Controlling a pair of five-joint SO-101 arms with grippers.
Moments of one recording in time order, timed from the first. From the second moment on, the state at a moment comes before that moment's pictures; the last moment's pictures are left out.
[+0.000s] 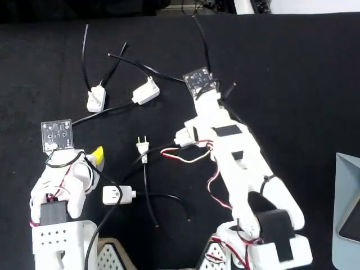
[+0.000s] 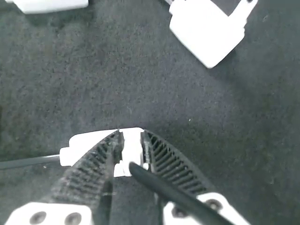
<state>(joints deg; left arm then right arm) -13.5 -85.3 82.4 53.7 -2.2 -11.8 -12.0 48.9 28.0 11.5</state>
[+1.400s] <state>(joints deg) -13.5 -85.3 82.4 53.7 -2.2 -0.1 -0.3 36.1 14.3 2.7</state>
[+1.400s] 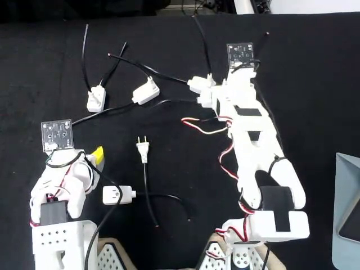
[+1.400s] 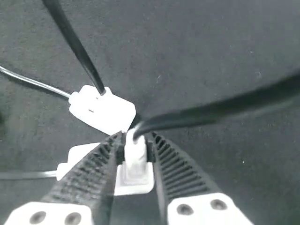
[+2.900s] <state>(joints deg) -24.8 -85.3 84.4 55.0 -6.4 -40.1 14.6 27.1 31.8 2.8</state>
